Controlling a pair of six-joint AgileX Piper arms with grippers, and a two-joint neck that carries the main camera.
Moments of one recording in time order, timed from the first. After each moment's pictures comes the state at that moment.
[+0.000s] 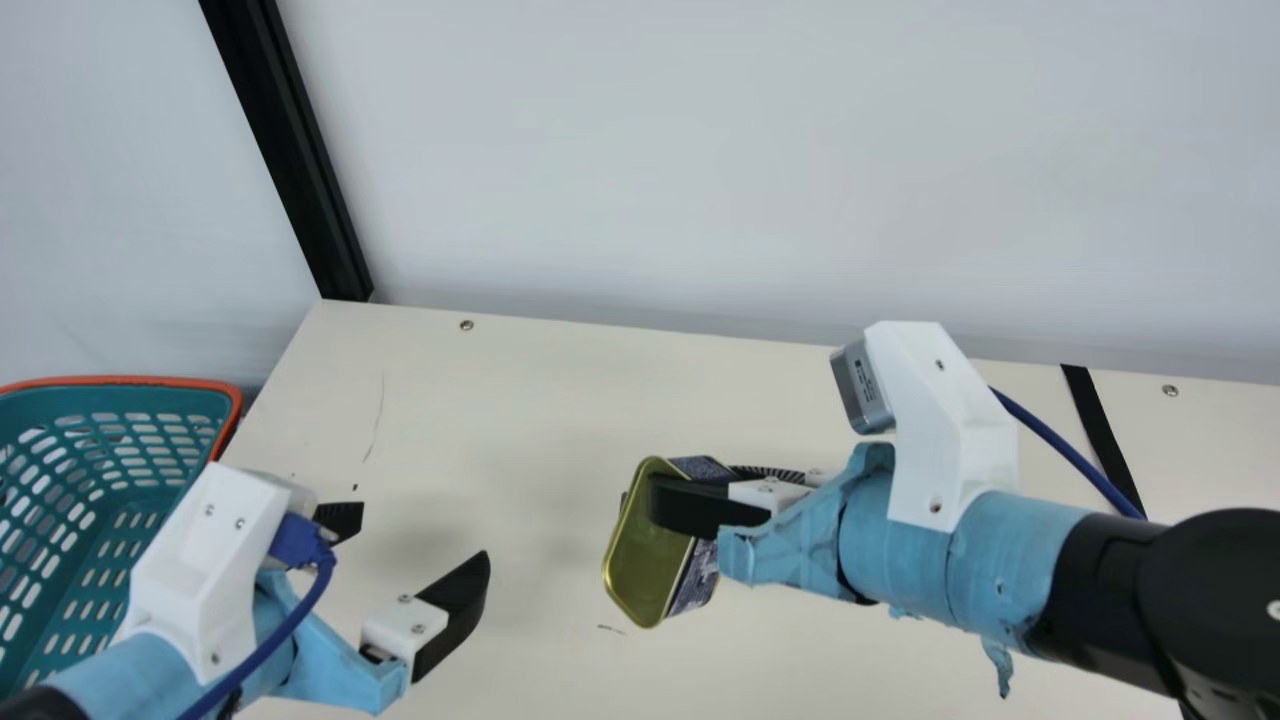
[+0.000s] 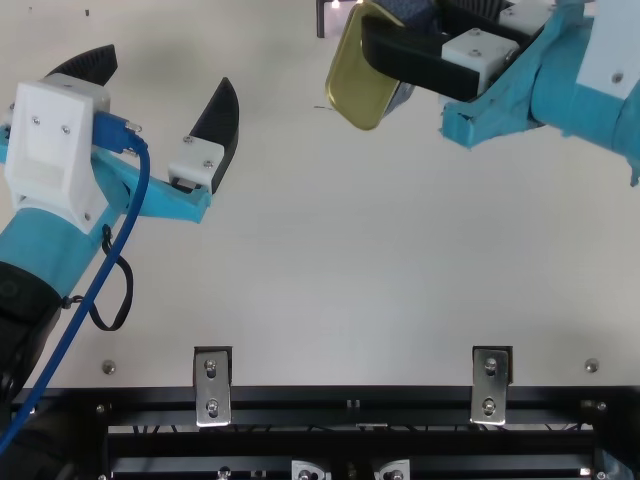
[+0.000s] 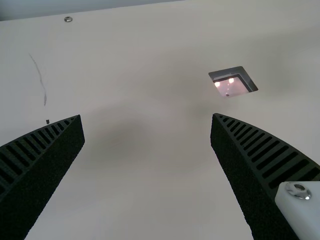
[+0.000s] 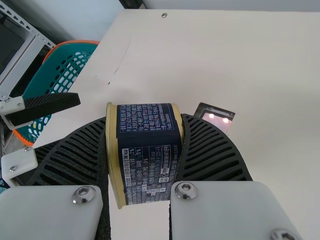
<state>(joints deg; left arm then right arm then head) -22.8 70.2 -24.6 12.1 -4.6 -18.2 17.4 82.4 -58.4 56.8 31.5 -40.7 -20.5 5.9</state>
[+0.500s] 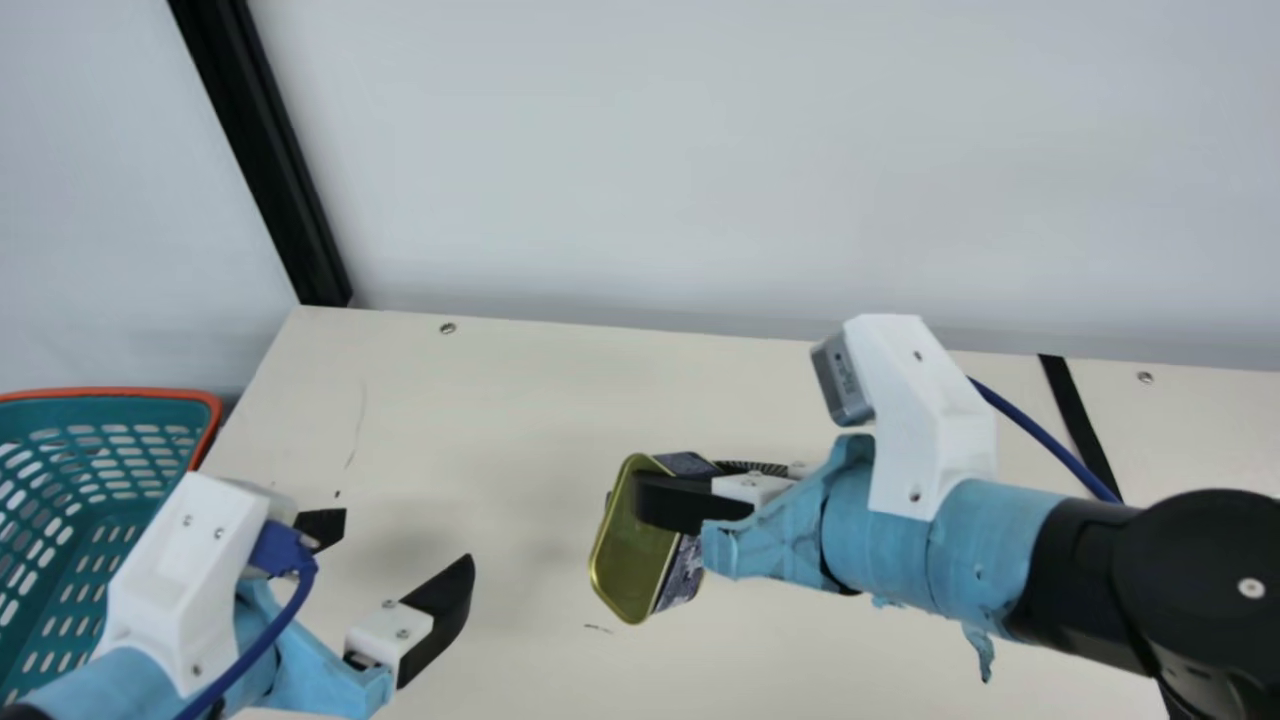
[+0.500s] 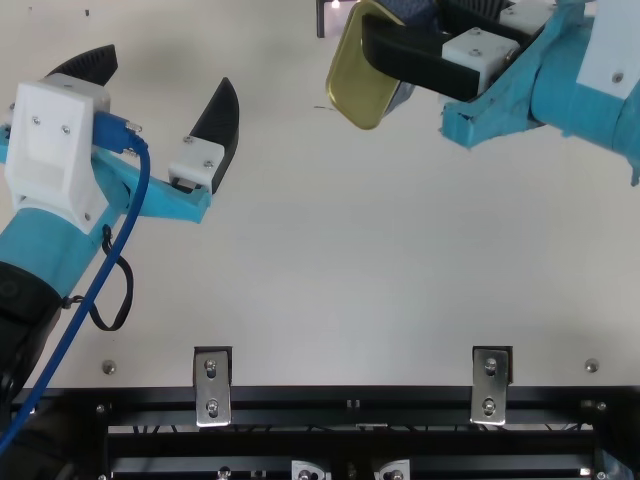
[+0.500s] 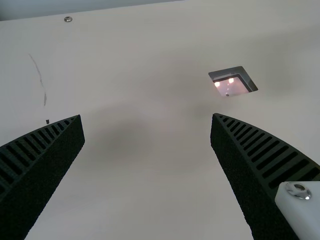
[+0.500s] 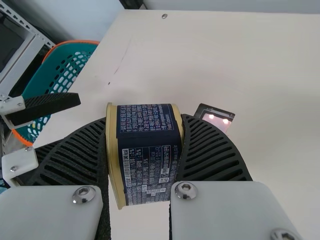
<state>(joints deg) -22.8 70.2 -24.6 12.1 -4.6 -18.2 17.4 82.2 -58.7 55.8 31.4 -39.2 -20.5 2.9</state>
